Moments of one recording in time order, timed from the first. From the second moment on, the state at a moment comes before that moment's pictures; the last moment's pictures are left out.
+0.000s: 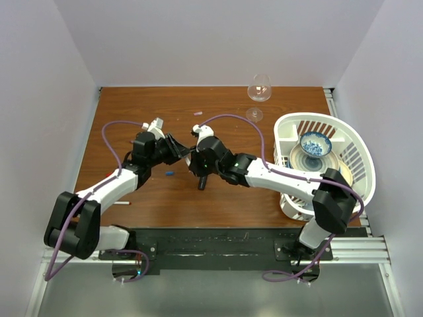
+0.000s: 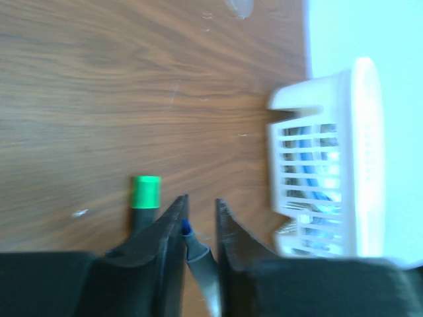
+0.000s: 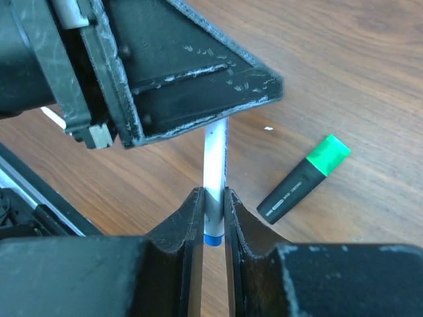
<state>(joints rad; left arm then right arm) -0.32 1.31 0.64 0.24 0.35 -0.85 0.99 1.62 1.21 -0.20 0.16 0.52</state>
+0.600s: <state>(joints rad) -0.33 1.26 0.59 0.39 0.65 -0.87 0.87 1.41 0.96 -0.01 -0.19 0.54</state>
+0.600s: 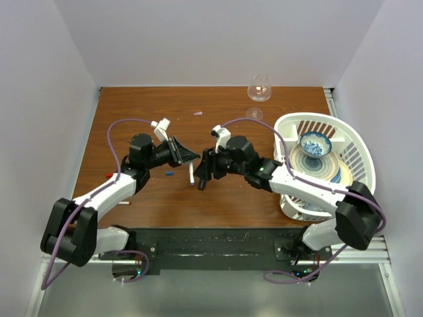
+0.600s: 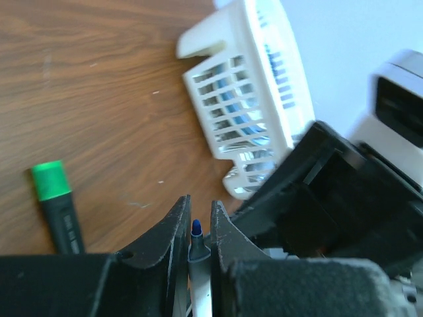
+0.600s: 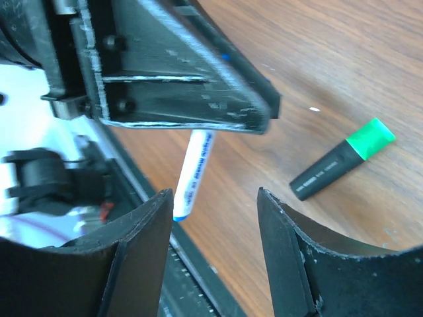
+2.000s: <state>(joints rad) -0.34 0.94 0.64 -0.06 0.10 -1.05 0.84 1.37 0.75 0.32 -0.30 0.81</state>
